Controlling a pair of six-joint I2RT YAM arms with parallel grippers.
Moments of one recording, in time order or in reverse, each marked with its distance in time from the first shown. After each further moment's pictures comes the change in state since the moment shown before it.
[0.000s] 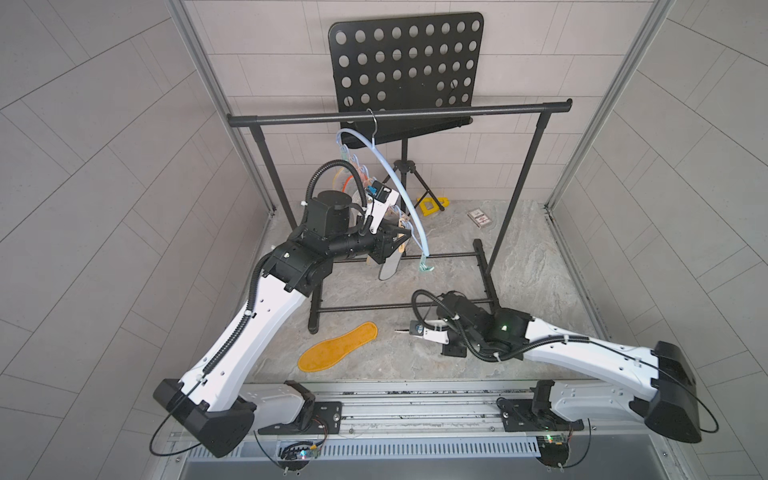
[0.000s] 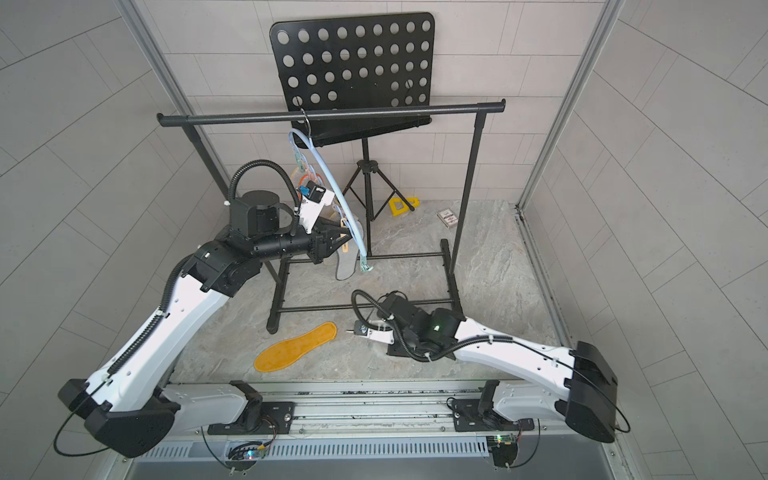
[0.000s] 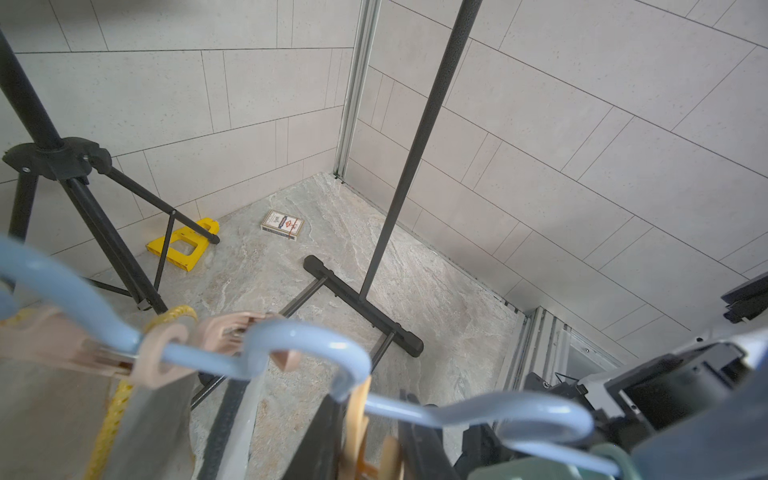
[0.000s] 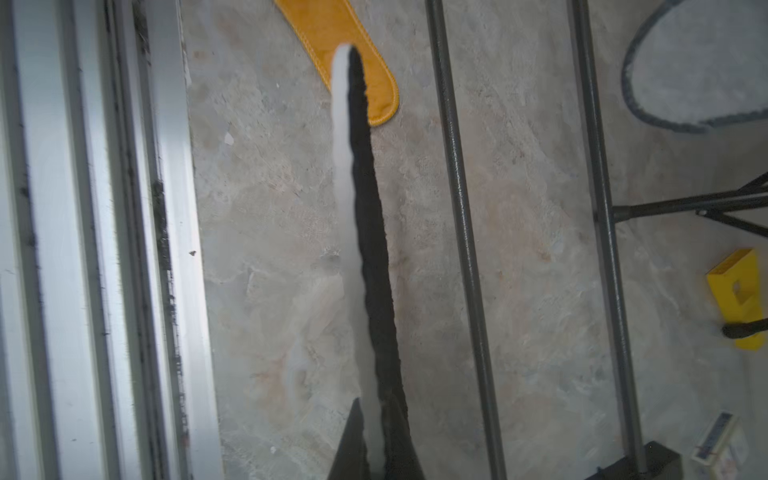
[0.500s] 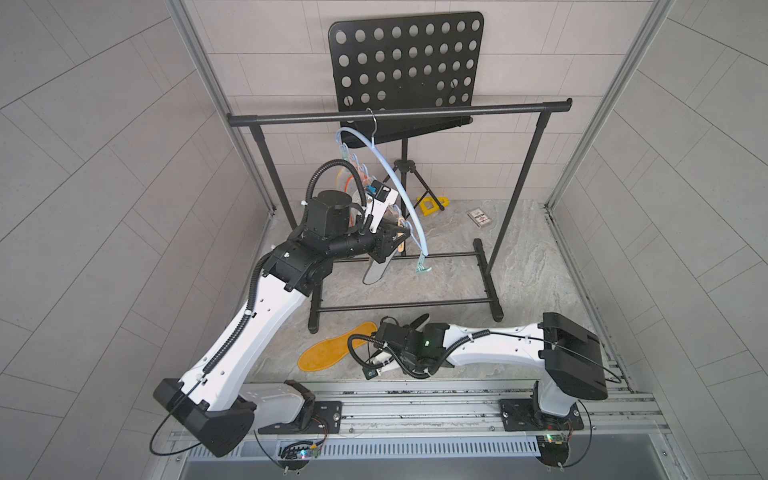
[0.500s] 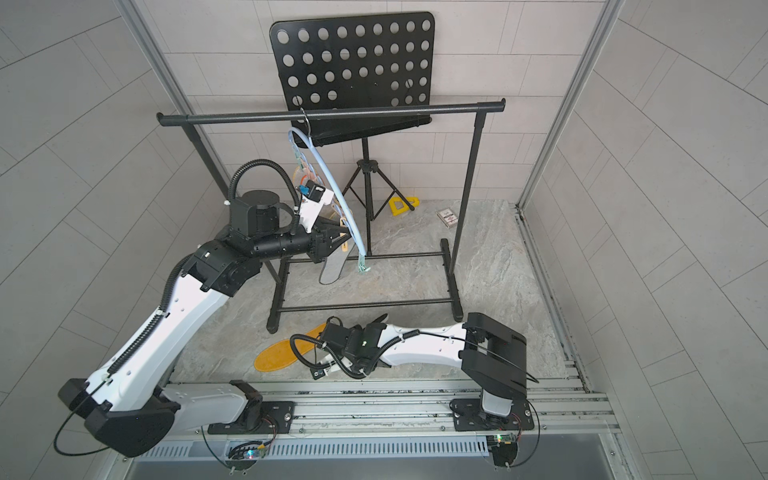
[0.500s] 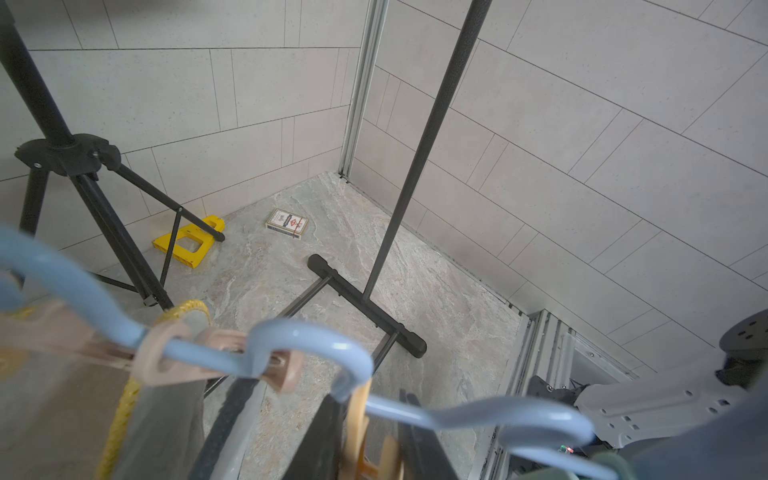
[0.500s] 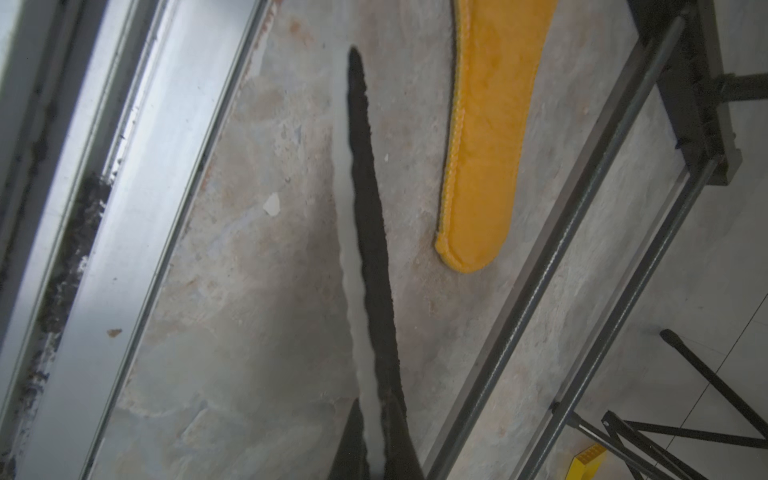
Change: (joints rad) left arm 0.000 0.000 -0.001 -0.003 -0.020 -0.004; right arm 0.193 0.481 0.230 0.119 0.134 -0.317
